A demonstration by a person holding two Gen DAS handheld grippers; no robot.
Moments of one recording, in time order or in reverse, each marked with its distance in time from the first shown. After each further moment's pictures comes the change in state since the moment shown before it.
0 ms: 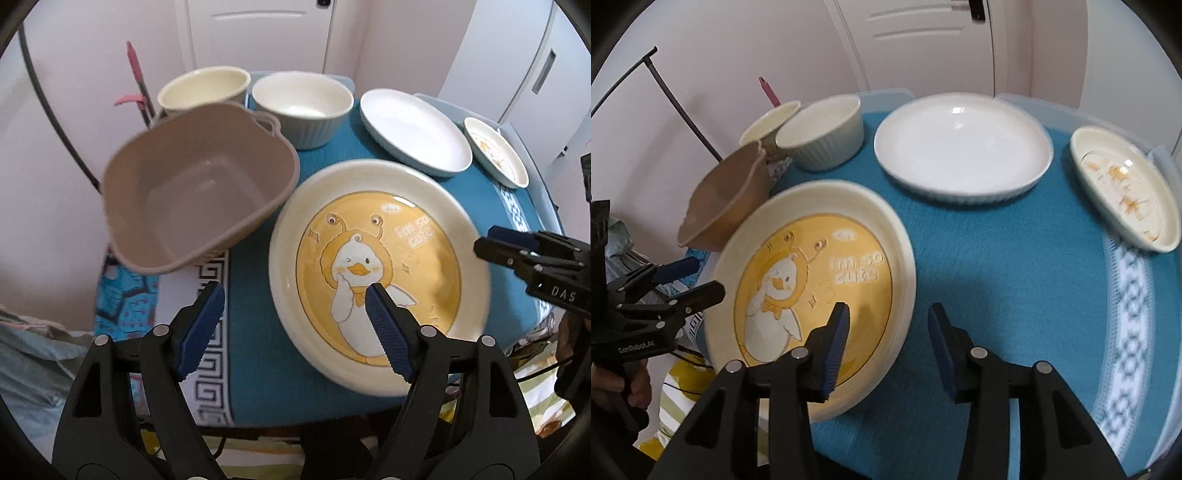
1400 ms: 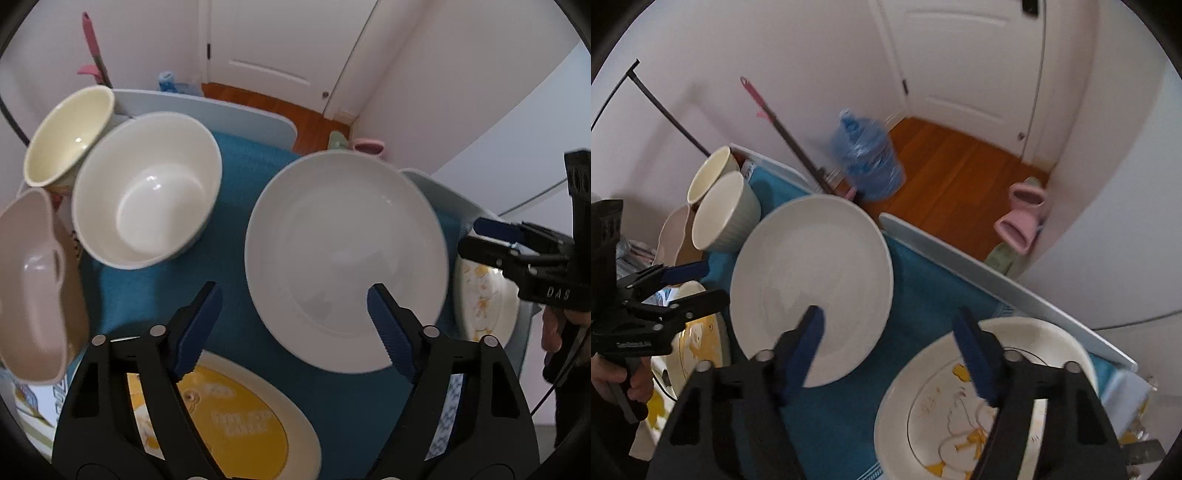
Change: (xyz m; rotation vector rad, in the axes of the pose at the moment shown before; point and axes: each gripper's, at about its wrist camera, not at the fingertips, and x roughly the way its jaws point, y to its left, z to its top) left arm 0.110 -0.104 0.163 -0.295 0.143 -0.038; right arm 0.055 -0.162 0.184 -0.250 0.239 0.151
